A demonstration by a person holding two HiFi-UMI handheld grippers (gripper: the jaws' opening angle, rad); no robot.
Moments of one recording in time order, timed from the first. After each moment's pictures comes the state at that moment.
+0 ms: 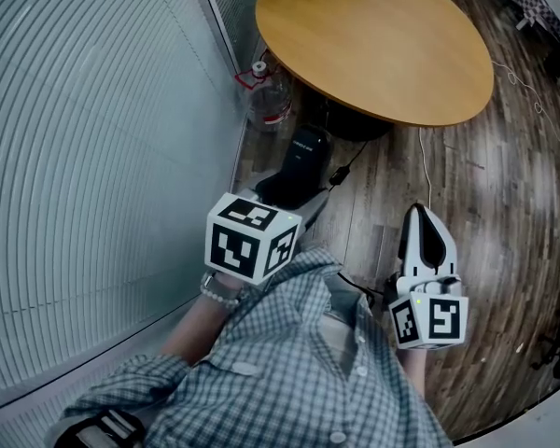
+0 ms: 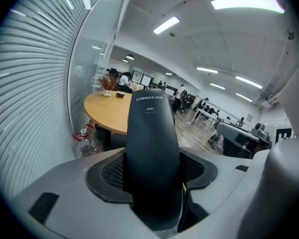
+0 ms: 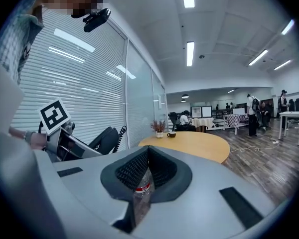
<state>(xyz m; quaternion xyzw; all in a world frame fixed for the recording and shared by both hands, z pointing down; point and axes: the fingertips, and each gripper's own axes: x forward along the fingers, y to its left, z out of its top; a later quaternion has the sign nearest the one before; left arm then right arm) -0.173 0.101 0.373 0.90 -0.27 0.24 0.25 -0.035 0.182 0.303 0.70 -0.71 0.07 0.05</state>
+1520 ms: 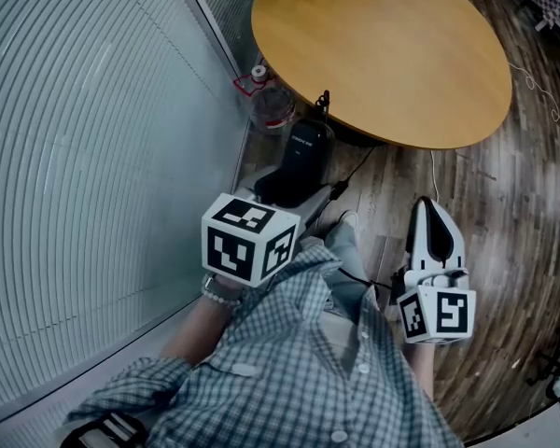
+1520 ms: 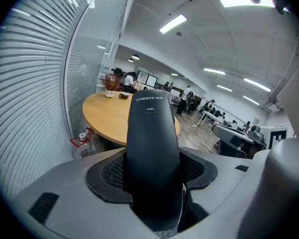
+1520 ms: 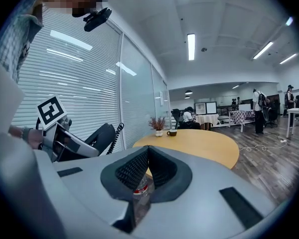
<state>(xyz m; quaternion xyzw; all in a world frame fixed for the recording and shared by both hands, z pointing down) -0.114 0.016 0.385 0.89 -0.30 0.24 0.26 0.039 0.085 0.329 0.68 -0.72 0.08 0.05</state>
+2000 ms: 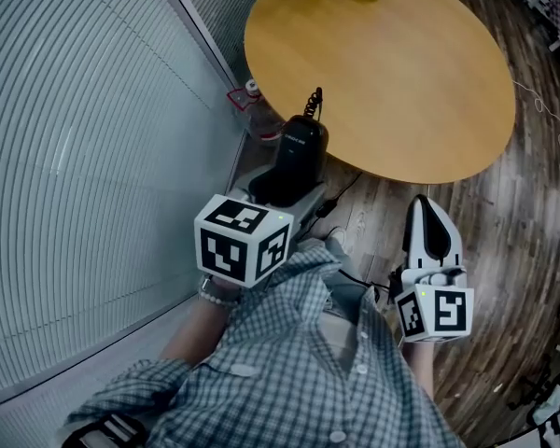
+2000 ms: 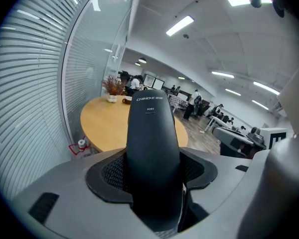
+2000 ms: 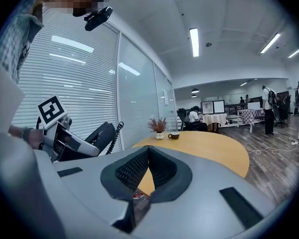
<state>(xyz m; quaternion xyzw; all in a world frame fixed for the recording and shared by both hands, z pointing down) -0.048 -0.051 0.373 0.87 -0.35 0.22 0.26 0.111 0.007 0.323 0.65 -0.75 0.09 0.05</state>
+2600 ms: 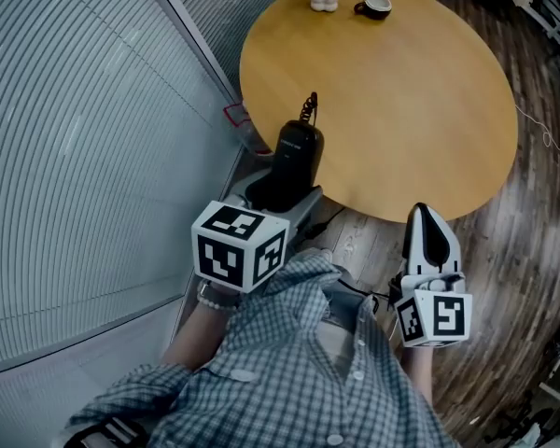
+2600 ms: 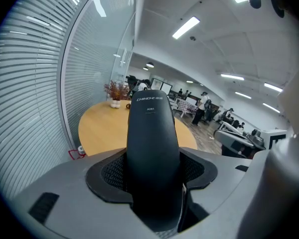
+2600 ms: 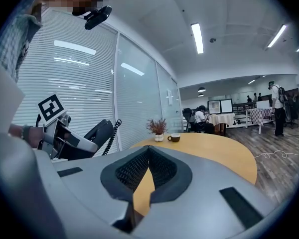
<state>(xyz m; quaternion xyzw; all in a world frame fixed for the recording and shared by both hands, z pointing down) 0.011 -0.108 0.357 0.85 -0.40 0.21 0.26 0.185 -0.060 0.317 0.62 -0.78 0.08 0.05</state>
